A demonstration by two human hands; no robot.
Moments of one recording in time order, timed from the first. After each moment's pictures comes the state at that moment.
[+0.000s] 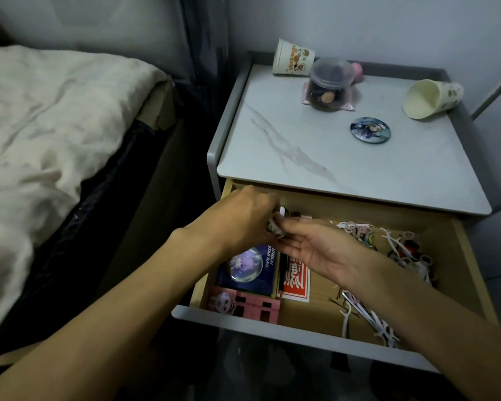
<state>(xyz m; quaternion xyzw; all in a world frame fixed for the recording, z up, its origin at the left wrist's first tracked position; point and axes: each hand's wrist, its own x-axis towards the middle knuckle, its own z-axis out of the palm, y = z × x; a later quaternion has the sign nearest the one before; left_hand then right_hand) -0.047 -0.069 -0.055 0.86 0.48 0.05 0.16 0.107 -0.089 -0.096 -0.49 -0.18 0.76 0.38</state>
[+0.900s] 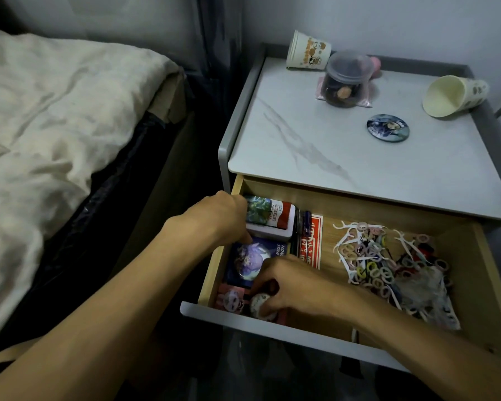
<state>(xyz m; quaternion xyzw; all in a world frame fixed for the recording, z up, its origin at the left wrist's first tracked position) -0.072 -0.058 -0.067 0.70 0.66 -0.14 0.22 0.090 -0.113 -0.143 -0.41 -0.82 0.40 -0.06</state>
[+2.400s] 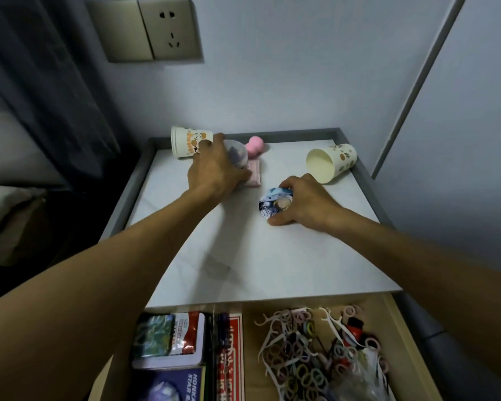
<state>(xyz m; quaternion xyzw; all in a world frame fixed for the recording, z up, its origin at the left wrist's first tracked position) 0.113 0.180 -0.040 0.72 0.63 0.25 0.12 0.283 0.093 -0.056 -0.72 -0.61 0.25 0.20</state>
